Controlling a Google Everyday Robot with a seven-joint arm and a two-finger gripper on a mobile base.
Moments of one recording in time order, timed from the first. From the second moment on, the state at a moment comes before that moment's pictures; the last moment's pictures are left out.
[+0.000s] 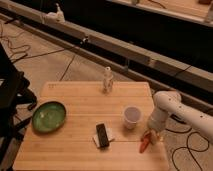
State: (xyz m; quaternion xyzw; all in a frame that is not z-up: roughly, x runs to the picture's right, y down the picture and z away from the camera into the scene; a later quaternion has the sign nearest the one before) arm 0.276 0.274 0.797 -0.37 -0.33 -0.42 0.76
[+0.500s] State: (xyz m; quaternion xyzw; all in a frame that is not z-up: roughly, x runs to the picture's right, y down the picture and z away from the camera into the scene) arm 0.338 0.195 0.767 -0.34 -0.24 -0.41 0.81
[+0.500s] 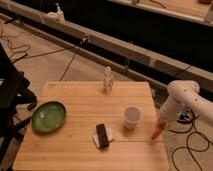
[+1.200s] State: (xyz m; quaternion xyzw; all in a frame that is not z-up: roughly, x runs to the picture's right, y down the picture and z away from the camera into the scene) arm 0.316 -0.009 0.756 -0.18 -0.12 -0.47 0.85
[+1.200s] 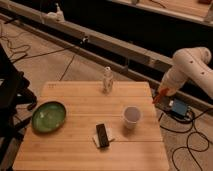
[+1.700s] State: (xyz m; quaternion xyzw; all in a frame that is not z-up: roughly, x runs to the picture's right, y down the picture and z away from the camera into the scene) arm 0.179 -0.063 0.761 -0.09 -0.17 -0.52 0.83
